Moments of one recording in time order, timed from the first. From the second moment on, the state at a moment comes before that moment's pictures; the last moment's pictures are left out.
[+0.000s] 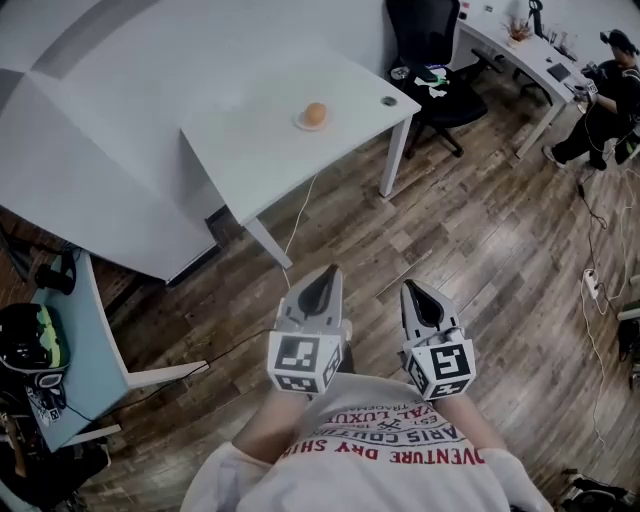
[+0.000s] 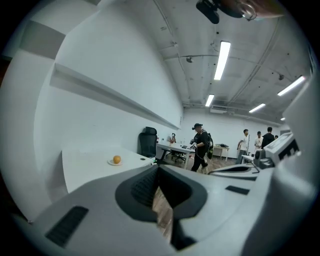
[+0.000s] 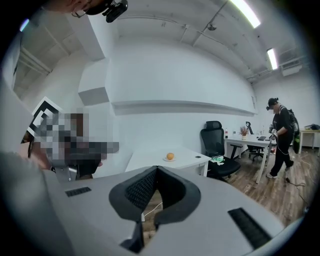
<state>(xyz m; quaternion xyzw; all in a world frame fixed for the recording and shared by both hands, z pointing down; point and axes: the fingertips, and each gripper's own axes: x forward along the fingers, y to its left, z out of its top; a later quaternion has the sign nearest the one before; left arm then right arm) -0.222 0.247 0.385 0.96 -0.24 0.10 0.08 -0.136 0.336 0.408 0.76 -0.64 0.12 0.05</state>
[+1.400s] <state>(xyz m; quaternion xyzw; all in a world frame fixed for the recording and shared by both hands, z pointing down) -0.053 -0.012 0.400 0.93 -0.33 0.11 0.09 0.081 0.068 0.416 0.71 -0.69 0.11 0.08</state>
